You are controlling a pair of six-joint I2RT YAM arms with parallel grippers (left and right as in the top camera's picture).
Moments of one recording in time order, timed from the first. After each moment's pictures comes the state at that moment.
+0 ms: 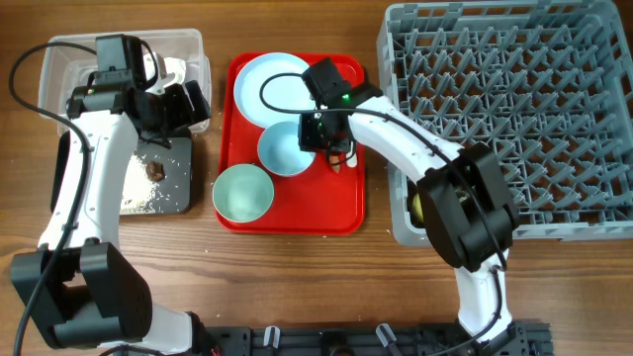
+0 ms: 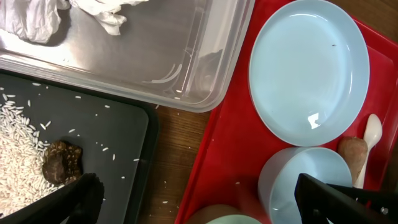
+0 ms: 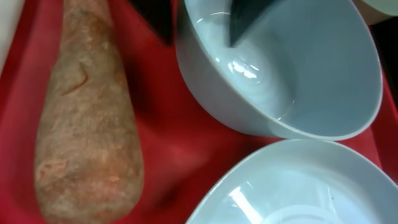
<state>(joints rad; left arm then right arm) 0.10 1.67 1.38 -0.86 0.16 -0.27 0.57 2.16 1.62 -0.72 -0.24 0.64</state>
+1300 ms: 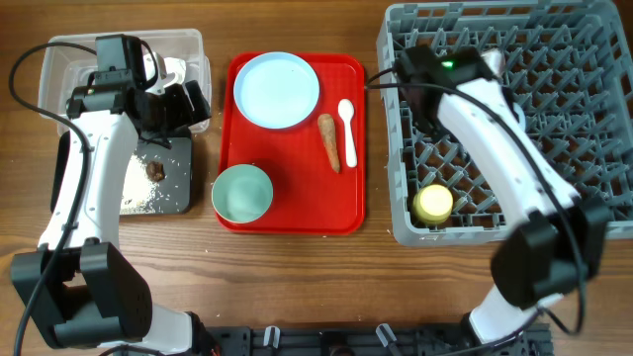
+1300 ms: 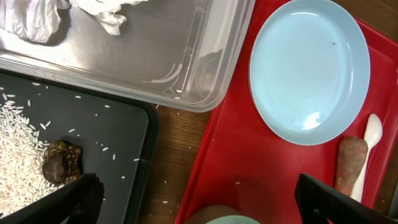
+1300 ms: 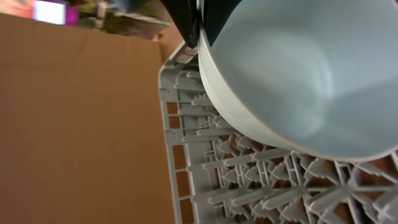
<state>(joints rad) 0.10 1.67 1.38 -0.86 0.16 -0.27 0.33 1.86 1.63 -1.53 1.05 0.48</state>
